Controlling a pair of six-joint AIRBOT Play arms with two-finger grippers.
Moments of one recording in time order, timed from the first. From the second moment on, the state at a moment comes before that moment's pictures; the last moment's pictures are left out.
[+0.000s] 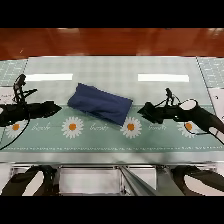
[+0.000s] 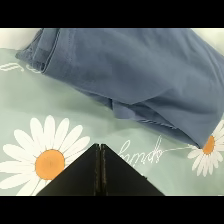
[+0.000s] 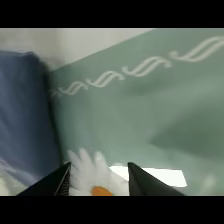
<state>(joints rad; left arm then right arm) 0.16 -0.81 0.62 0.89 -1.03 -1.31 0.11 -1.29 0.61 -0.54 0.76 1.41</state>
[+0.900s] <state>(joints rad) 0.16 -0.82 0.62 0.89 -1.03 -1.31 0.33 -1.67 1.11 -0.34 0.94 1.23</state>
